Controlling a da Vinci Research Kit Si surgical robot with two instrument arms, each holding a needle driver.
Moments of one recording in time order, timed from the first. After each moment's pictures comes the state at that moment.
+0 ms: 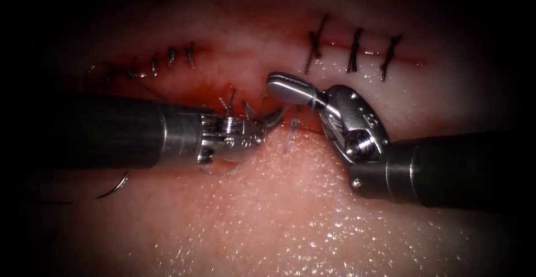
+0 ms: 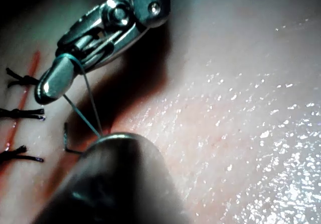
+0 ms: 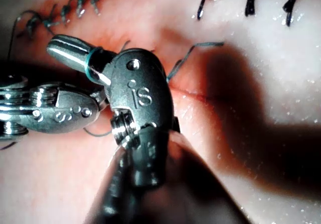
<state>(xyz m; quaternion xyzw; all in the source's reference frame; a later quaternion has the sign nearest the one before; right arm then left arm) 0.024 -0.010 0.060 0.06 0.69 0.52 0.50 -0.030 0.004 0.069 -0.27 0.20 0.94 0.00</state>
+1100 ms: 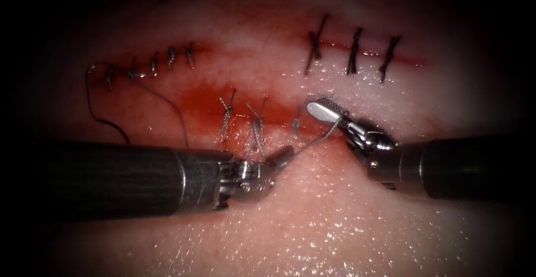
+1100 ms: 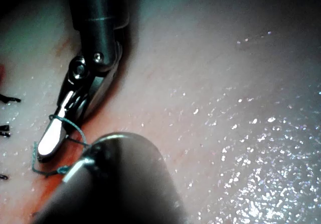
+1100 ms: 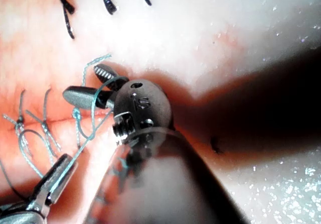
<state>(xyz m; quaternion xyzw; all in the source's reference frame) 0.018 -0.018 0.074 0.16 0.44 0.80 0.37 -0.031 -0.001 0.068 -0.25 0.20 0.95 -0.01</state>
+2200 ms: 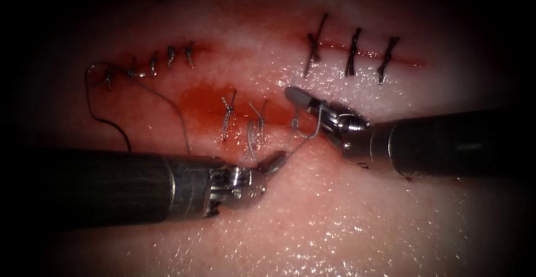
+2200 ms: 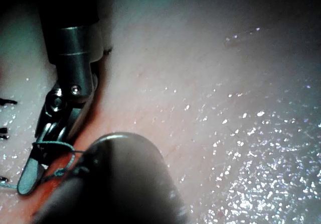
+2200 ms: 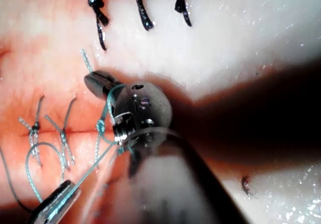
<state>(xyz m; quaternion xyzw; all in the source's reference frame) 0.022 -0.014 0.076 0.11 0.44 0.78 0.44 -0.029 -0.001 0.067 -0.23 0.20 0.95 -0.02</state>
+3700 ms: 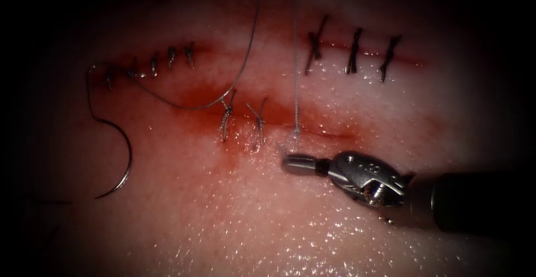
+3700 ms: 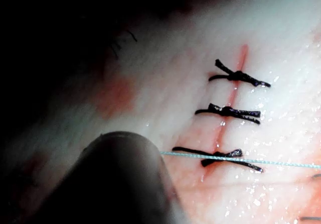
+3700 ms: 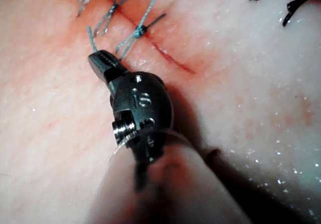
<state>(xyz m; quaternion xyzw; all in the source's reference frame) 0.022 -0.020 0.068 0.14 0.55 0.46 0.68 -0.032 0.034 0.079 -0.25 0.24 0.93 0.12</state>
